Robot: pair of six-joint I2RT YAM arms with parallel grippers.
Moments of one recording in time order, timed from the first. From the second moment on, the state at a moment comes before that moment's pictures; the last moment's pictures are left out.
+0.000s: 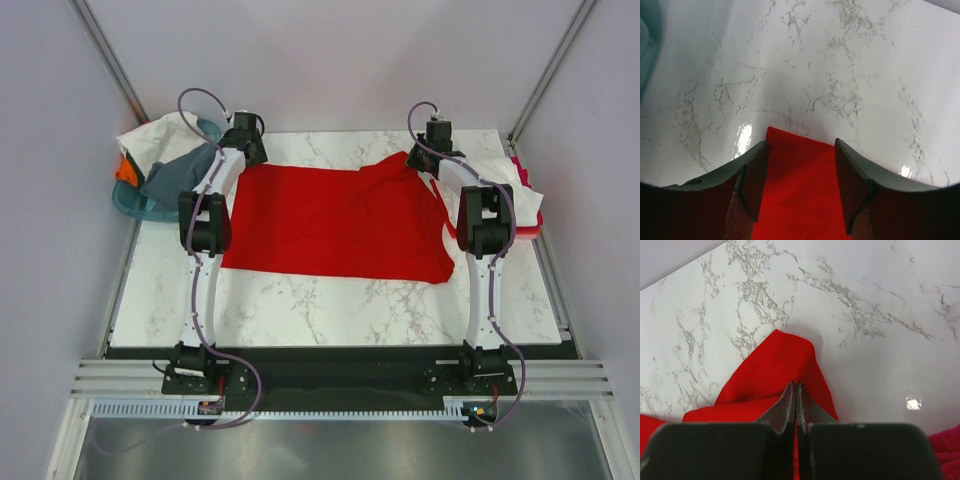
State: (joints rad) left arm -0.13 2.63 2.38 -0.53 -0.24 -0.34; right arm 0.07 2.45 1.96 -0.15 -0.06 0.47
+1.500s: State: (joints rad) left arm -0.15 2.41 2.00 -0.28 -0.35 -0.29; right arm 0.08 2.30 1.92 -0.18 -0.12 0.45
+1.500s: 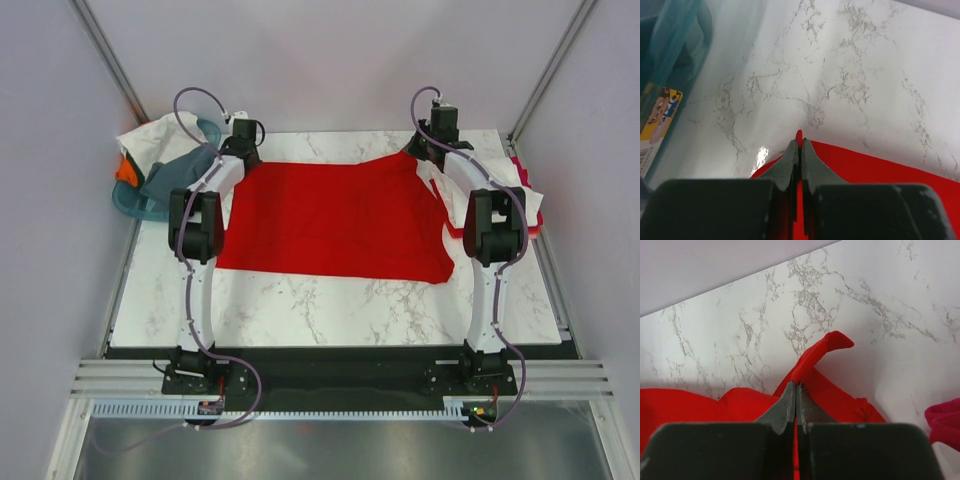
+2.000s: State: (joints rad) left arm -0.16 2.19 1.63 -0.02 -0.35 -0.23; right arm 0.15 2.09 1.66 -0.22 -0.01 0.43
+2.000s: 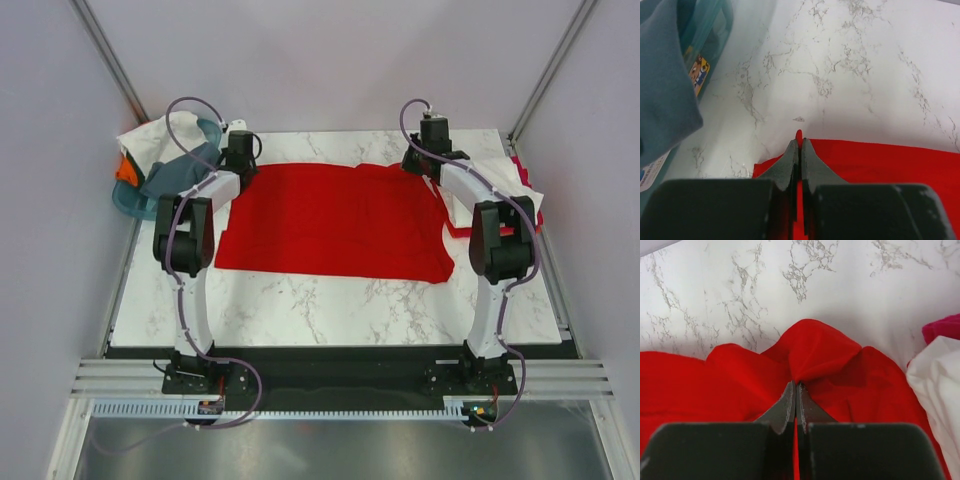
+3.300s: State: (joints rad) left arm -0.19 1.80 1.03 0.38 -0.47 -0.18; right arm 0.30 1.69 1.27 -0.33 0.27 0.41
